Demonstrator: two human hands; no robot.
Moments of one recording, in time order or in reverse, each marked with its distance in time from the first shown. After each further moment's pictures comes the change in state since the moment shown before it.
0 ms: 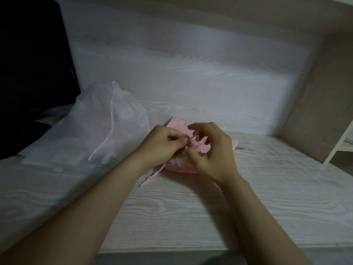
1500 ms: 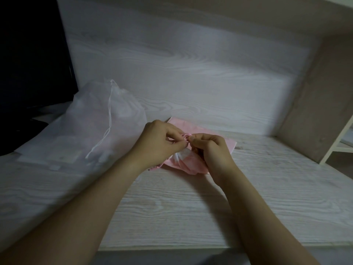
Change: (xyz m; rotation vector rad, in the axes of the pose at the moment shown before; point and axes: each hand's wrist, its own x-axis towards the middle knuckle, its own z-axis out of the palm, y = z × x) left_hand -0.003 0.001 -0.004 0.269 0.100 0.308; right_hand 0.005 0.009 0.006 0.755 -0.116 0.750
